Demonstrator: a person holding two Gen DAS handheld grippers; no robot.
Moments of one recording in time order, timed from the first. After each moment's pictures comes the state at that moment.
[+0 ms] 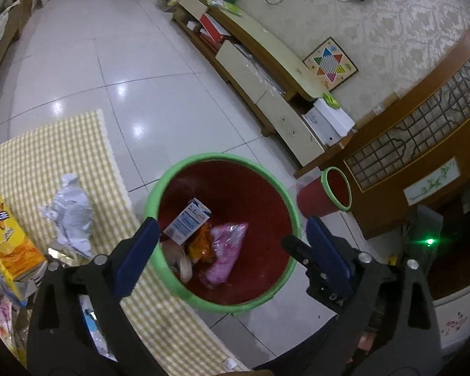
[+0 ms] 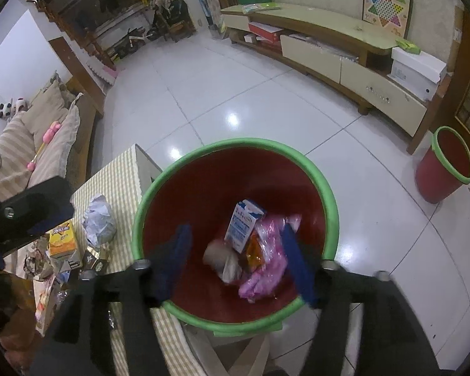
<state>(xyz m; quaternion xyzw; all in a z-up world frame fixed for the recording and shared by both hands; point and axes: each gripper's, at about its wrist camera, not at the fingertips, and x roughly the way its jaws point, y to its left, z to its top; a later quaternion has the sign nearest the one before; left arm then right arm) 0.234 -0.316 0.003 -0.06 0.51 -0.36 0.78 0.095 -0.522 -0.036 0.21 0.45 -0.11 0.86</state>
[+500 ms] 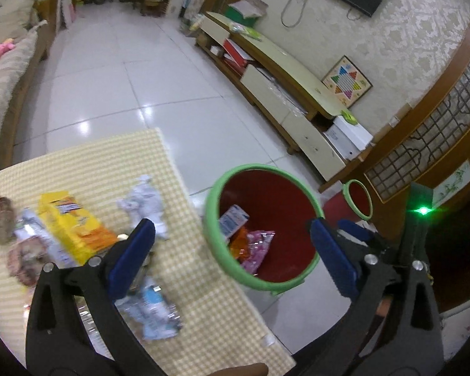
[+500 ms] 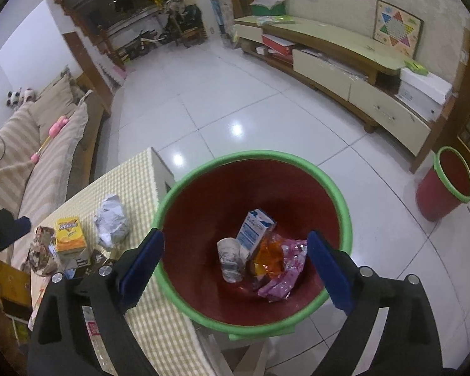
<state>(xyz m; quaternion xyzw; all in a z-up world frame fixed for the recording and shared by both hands) 0.207 -0.238 0.041 -0.04 0.47 -0.30 0.83 0.100 -0.491 -0.022 0.18 0.44 -0.09 0.88</state>
